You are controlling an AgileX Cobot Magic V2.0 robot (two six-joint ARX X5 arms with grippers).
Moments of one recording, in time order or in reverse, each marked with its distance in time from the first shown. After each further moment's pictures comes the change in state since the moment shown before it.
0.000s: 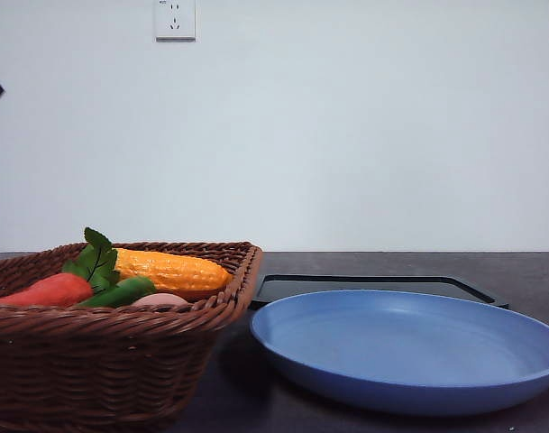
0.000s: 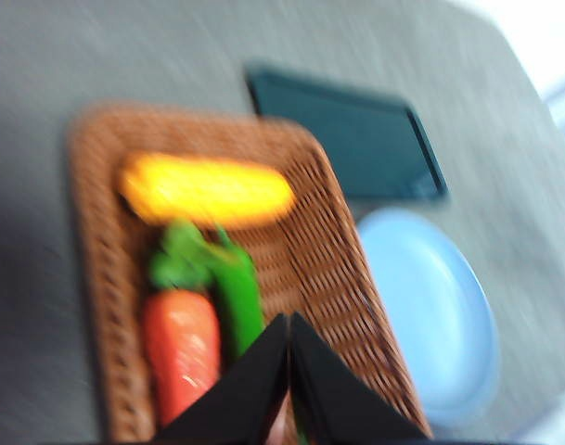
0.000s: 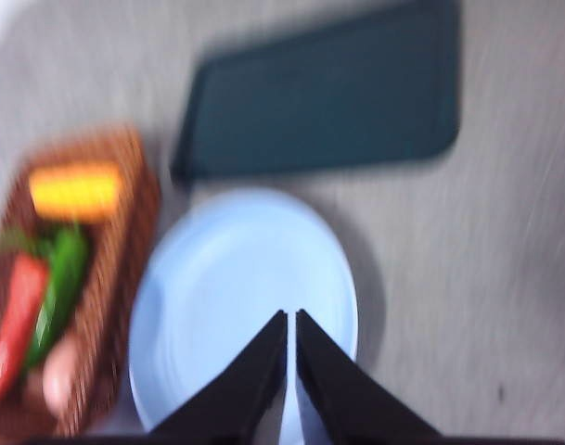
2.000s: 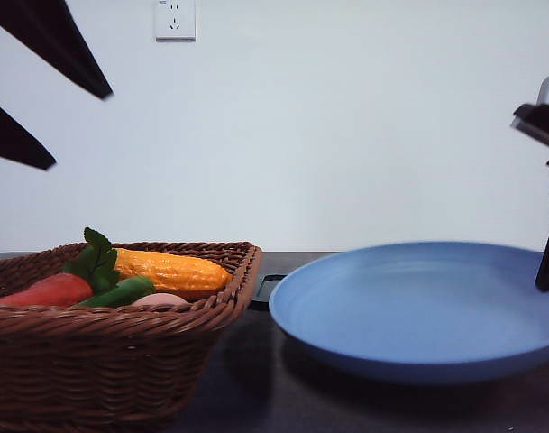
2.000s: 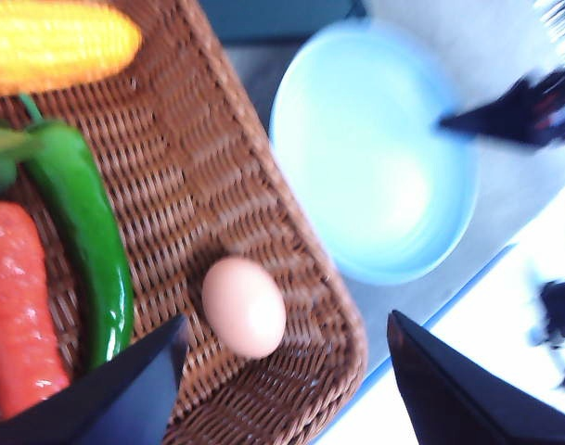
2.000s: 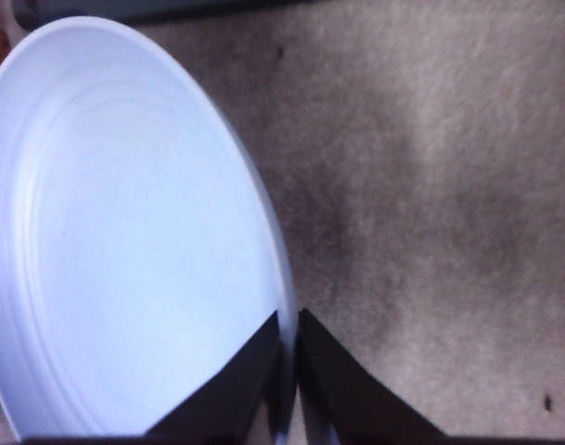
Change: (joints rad) left_arx -0.416 0.131 0.009 -0.007 -0.140 -0.052; right_arx 0.199 0.327 -0.135 0.257 0.135 0.066
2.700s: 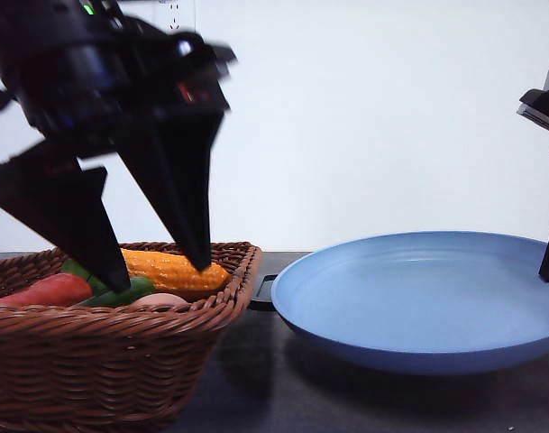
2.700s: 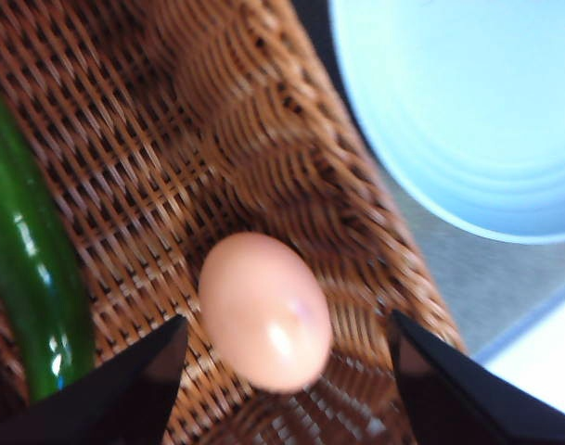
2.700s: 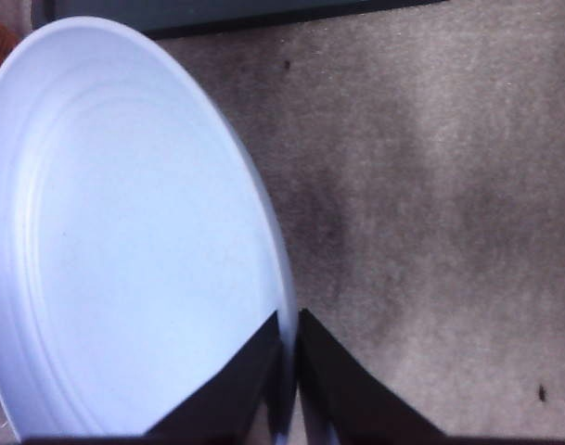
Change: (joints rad) left_arx -0.280 0.521 0.227 -0.085 -0.280 -0.039; right_arx -0.001 -0.030 0.000 -0.019 0.001 0.000
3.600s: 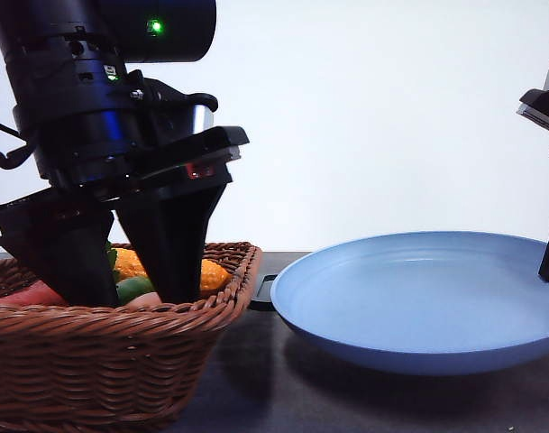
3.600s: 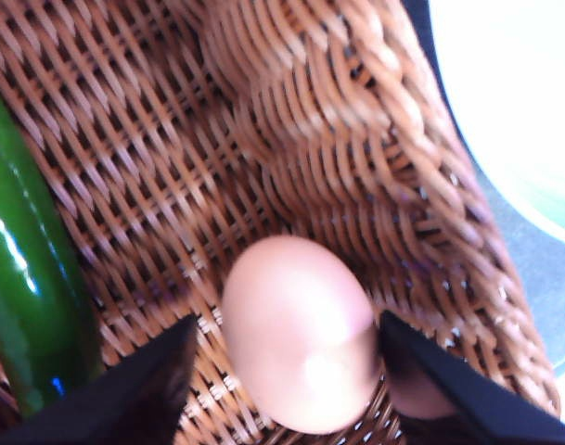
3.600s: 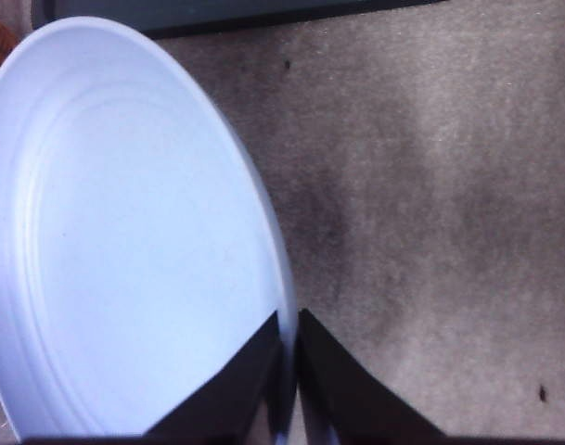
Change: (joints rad) left_arx 0.000 0.098 0.002 -0.001 -0.026 0.002; right_arx 0.000 0.000 0.000 0.000 0.000 -0.001
